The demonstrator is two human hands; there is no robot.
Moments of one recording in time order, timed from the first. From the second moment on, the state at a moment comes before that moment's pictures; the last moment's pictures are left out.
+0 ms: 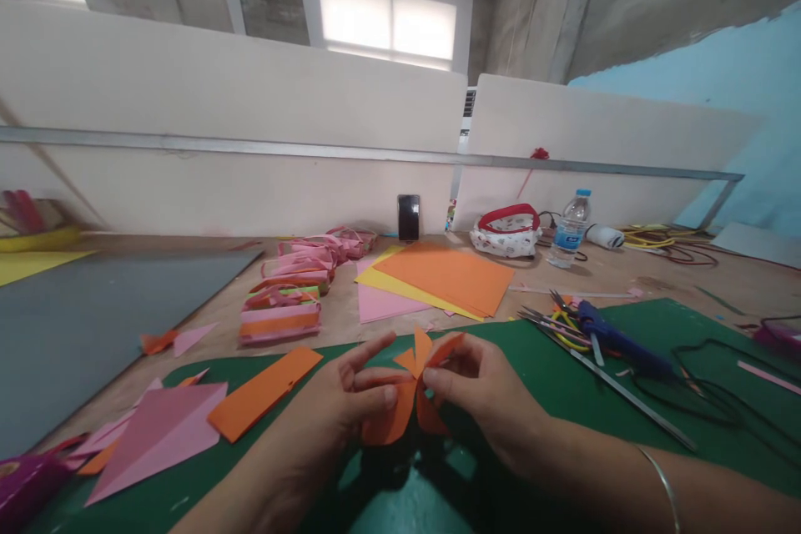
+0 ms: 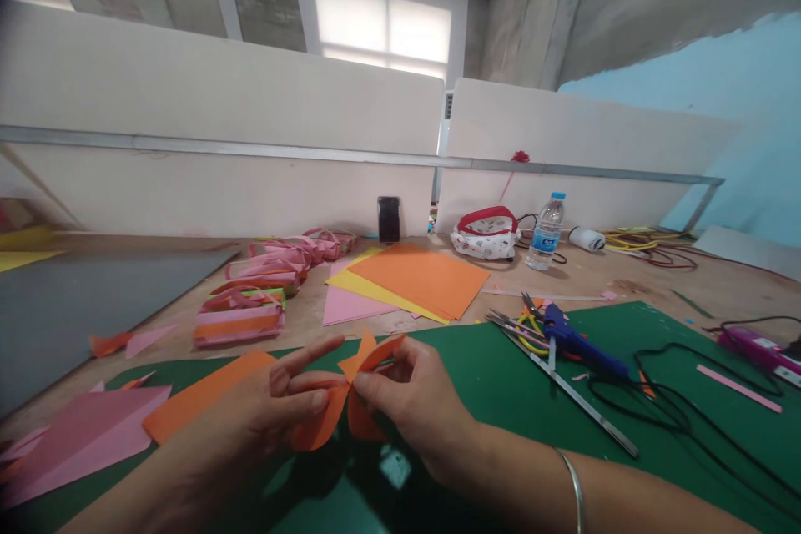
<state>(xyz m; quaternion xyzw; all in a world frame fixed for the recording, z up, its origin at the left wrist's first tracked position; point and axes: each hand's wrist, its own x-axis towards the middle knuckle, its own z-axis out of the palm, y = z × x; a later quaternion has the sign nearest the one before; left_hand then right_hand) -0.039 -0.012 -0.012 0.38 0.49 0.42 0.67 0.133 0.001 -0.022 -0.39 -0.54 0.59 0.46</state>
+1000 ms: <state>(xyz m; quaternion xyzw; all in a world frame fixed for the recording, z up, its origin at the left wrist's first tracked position) -0.044 -0.003 -0.033 0.41 0.46 0.39 0.68 0.134 0.002 -0.020 -0.43 -0.51 0.61 0.44</state>
